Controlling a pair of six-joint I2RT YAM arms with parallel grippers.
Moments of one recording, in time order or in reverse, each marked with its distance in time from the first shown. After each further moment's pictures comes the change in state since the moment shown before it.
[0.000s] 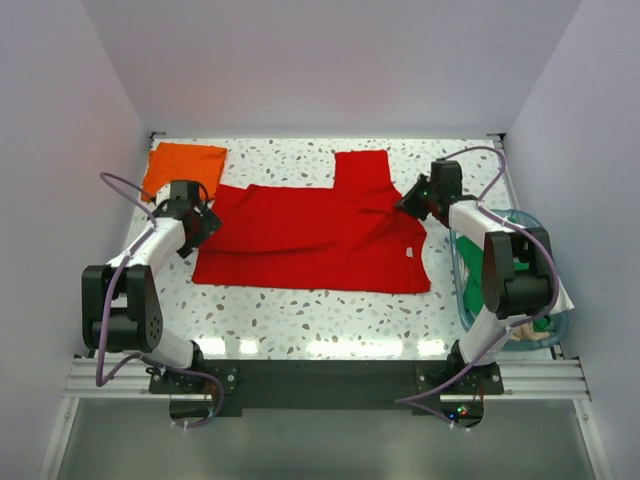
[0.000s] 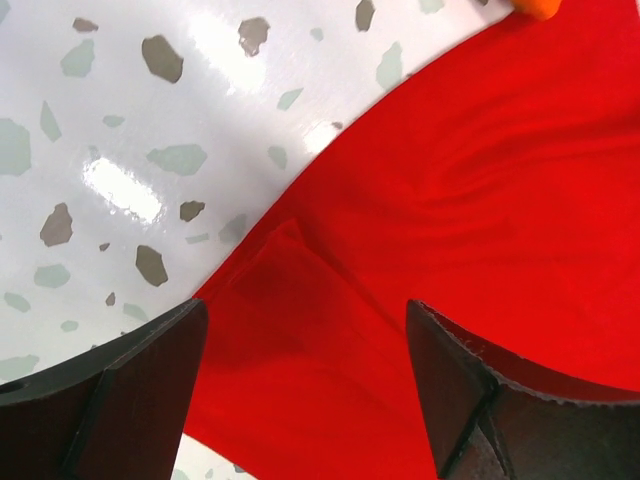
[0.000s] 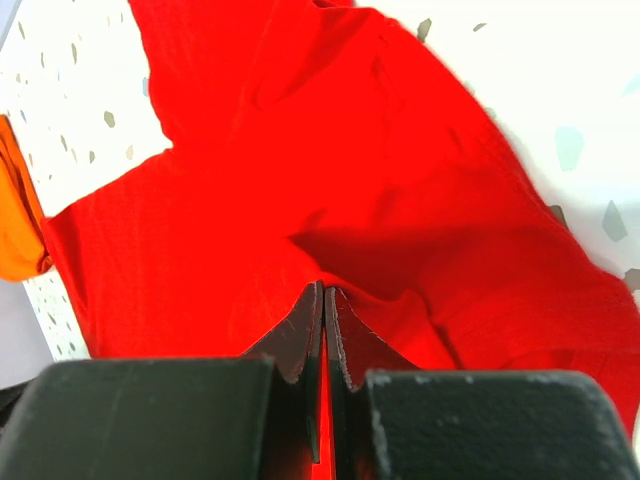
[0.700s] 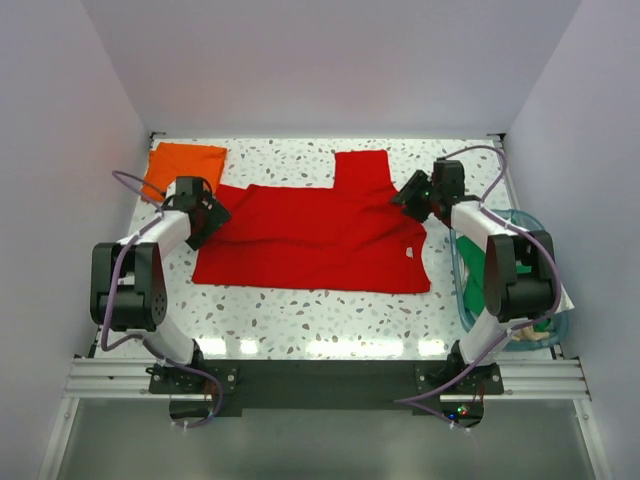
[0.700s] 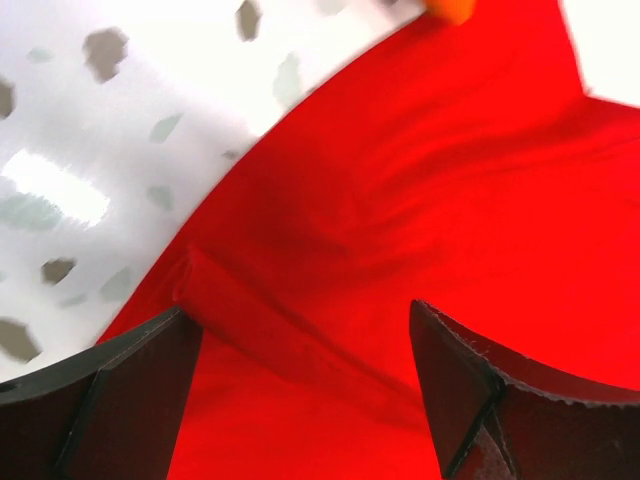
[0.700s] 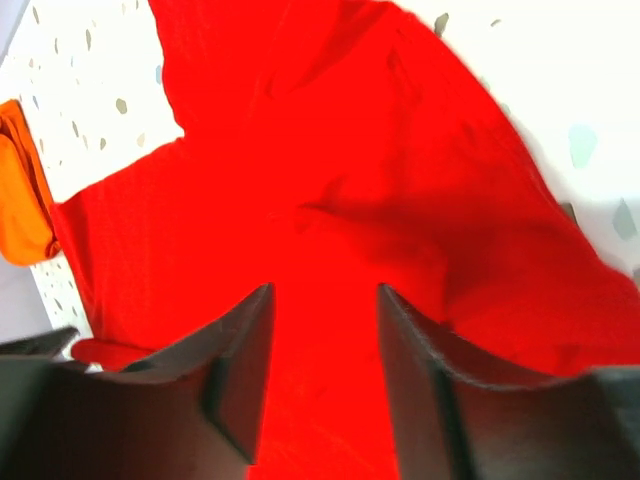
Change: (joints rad) left arm 0.000 0.120 0.009 0.137 0.117 -0.017; right arm -0.009 -0.005 -0.006 0.011 -0.038 -0.013
